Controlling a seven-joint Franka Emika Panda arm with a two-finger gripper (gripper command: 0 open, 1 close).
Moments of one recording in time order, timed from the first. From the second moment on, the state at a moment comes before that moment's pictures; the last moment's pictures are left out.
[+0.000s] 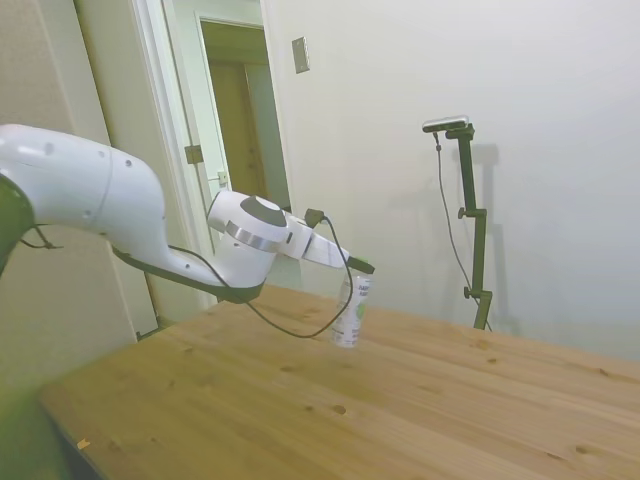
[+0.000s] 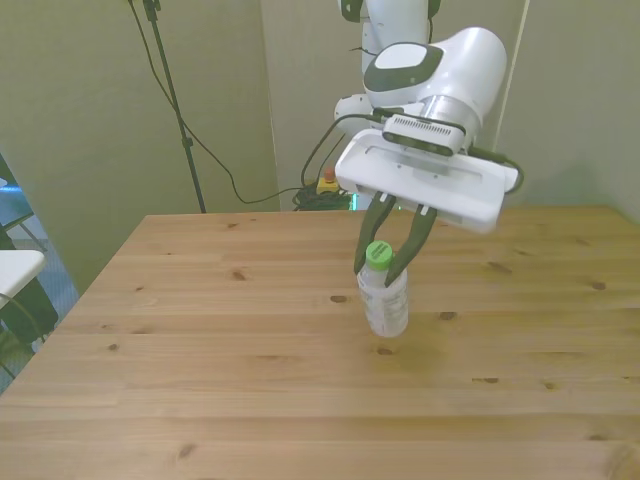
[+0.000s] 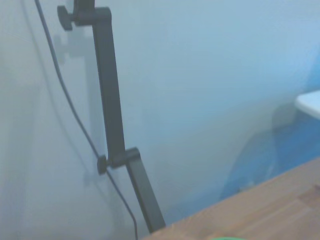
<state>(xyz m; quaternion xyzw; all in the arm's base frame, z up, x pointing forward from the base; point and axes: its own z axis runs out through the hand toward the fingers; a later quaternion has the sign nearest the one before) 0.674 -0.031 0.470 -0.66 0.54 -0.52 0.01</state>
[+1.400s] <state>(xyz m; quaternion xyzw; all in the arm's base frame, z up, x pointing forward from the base) 0.677 -0.009 0.401 -0.63 0.54 -0.56 0.00</state>
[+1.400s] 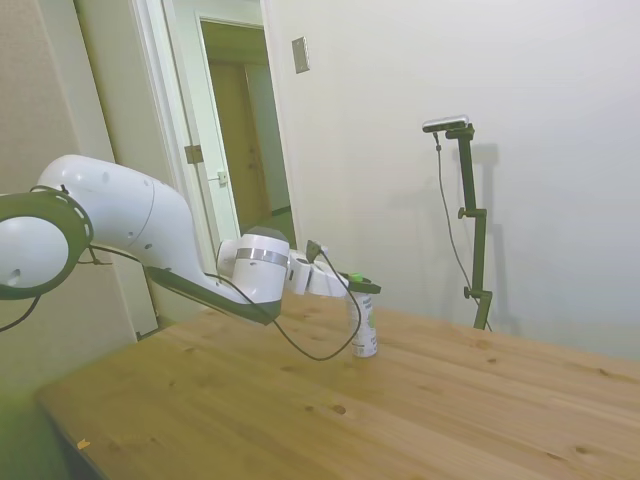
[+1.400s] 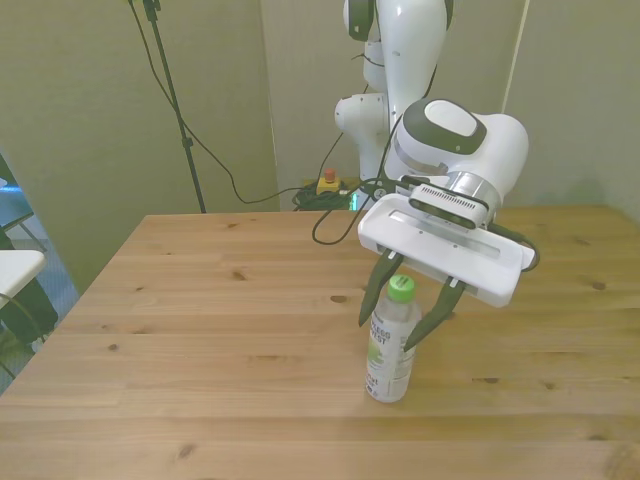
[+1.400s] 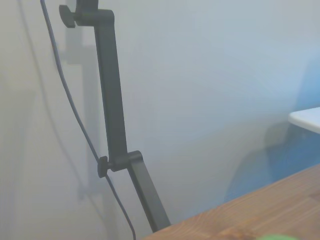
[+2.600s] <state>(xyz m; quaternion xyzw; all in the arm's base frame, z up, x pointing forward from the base) 0.525 0.026 0.484 -0.84 0.51 -0.21 0.02</state>
